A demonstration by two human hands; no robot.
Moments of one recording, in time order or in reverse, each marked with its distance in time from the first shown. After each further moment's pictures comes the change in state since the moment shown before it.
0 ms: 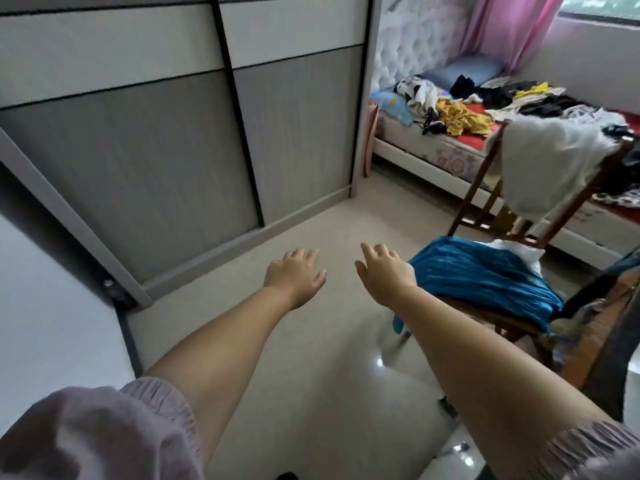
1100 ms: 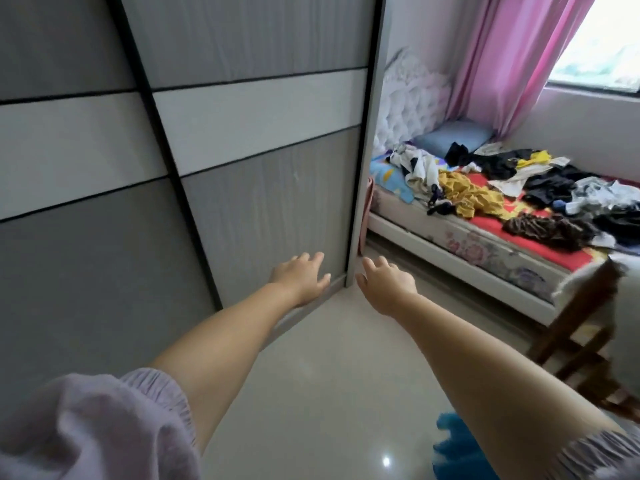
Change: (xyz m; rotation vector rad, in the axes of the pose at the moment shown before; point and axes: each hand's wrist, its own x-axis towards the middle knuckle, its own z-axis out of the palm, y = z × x) left_hand 0.581 -0.124 -0.089 -0.005 -0.014 0.103; right_hand 0.565 0.045 -0.057 -0.051 -0.007 0.095
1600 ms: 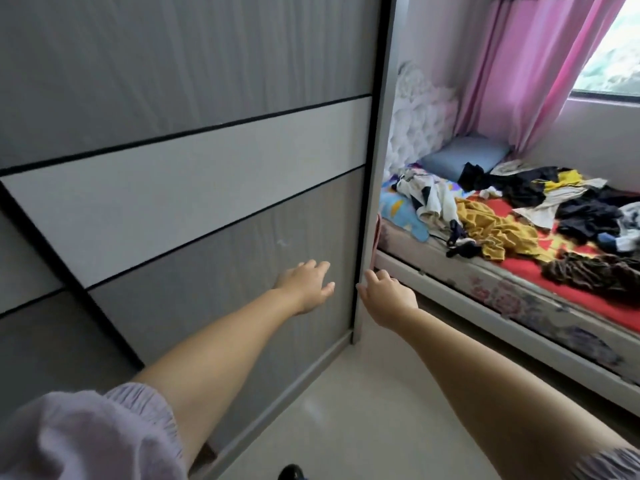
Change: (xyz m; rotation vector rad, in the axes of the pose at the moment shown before) left_hand 0.334 -0.050 -0.039 0.024 -0.008 0.086; right_hand 0.332 0.052 -0.002 0.139 0.001 0.054
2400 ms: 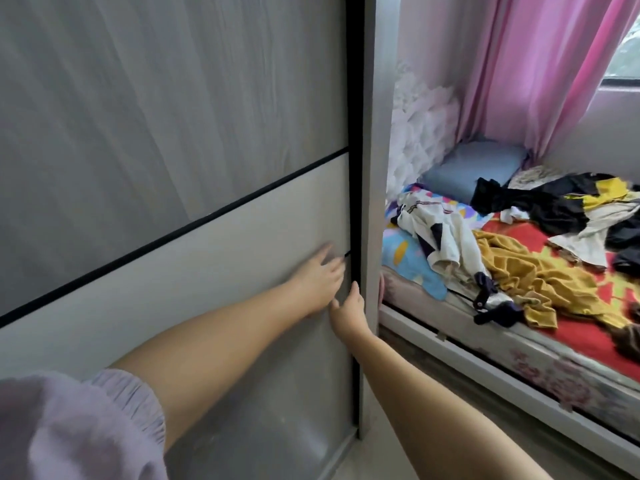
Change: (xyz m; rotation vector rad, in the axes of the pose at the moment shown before) left_hand 0.425 -0.019 -0.066 1.087 -0.030 0.513; right_hand 0.410 0.036 0.001 0.980 0.022 0.333
